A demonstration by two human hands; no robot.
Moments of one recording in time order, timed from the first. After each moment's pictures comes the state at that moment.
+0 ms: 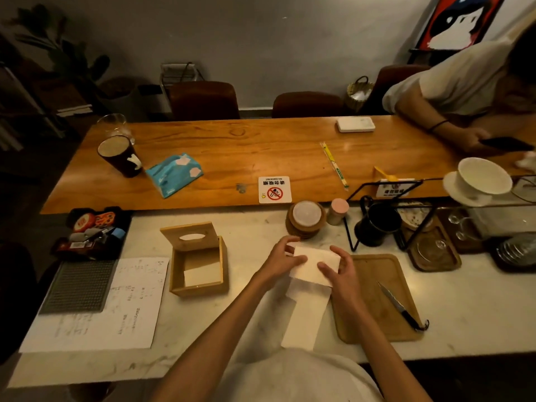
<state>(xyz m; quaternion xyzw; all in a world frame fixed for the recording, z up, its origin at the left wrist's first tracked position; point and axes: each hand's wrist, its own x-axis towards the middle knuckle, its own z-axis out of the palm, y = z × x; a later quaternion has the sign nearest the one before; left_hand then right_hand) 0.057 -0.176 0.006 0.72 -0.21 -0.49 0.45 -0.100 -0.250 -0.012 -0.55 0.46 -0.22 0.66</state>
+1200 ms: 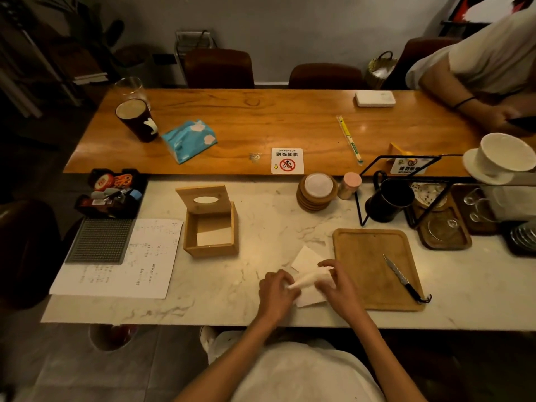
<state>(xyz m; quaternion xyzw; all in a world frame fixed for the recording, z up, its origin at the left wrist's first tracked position) -0.037 -0.068 -0.041 0.85 -0.19 -0.35 0.35 -0.149 -0.198 -0.037 -0.74 0.39 -0.06 0.54</state>
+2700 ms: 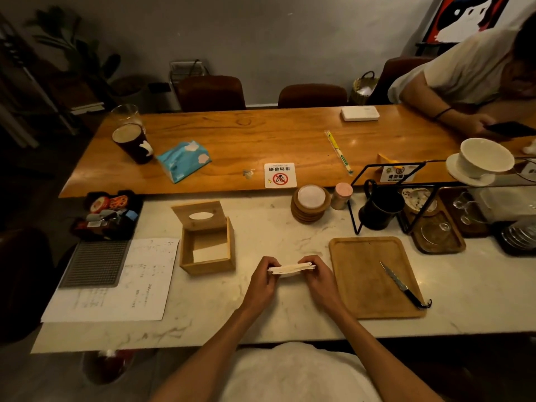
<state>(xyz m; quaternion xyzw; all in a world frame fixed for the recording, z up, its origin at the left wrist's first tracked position) 0.022 -0.073 -0.069 0.76 -0.34 -0.25 0.50 -0.101 -0.202 -0.063 -0.75 0.33 -0.18 0.54</state>
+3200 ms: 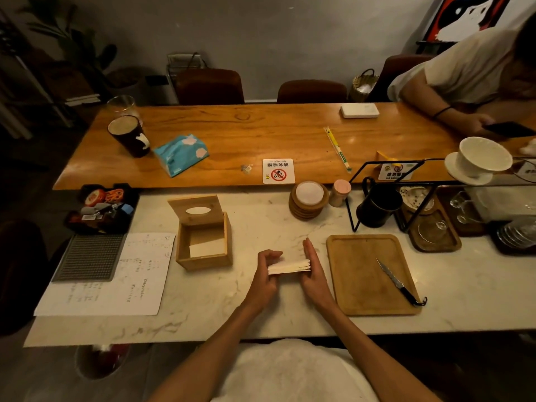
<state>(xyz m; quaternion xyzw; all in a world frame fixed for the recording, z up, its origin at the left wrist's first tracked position) 0.010 -0.077 -0.070 0.73 -0.29 -0.31 0.54 -0.093 -0.192 -0.065 -0.72 0.34 -0.15 0.59</state>
